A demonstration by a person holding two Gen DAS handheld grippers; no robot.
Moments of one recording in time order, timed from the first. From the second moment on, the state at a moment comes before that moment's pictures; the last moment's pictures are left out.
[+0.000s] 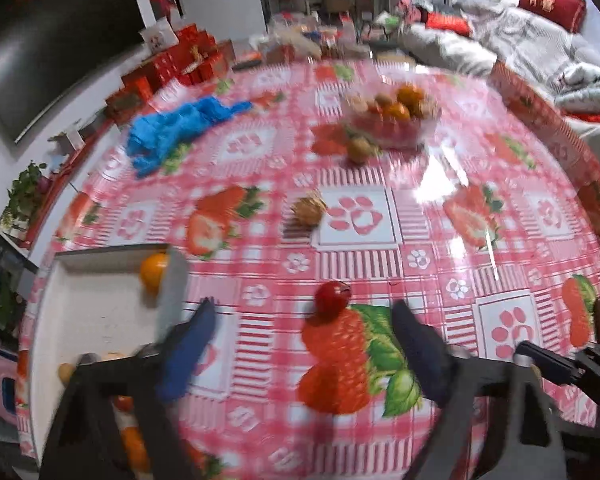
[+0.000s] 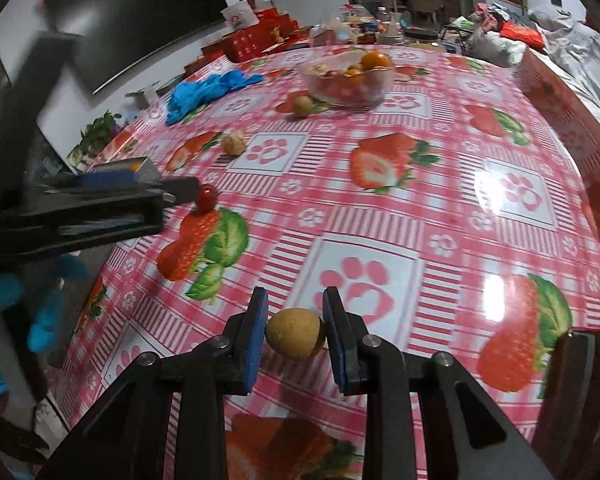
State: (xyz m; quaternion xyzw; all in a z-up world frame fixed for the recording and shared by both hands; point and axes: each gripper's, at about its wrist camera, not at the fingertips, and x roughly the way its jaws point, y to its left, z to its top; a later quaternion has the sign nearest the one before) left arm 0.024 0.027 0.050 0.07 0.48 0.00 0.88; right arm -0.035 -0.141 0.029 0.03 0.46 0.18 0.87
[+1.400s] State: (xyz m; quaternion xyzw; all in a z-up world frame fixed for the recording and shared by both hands) left arm -0.011 0.037 0.033 0.01 0.49 -0.03 0.87; right arm -0.047 -0.154 0.026 0.06 0.48 0.18 0.86
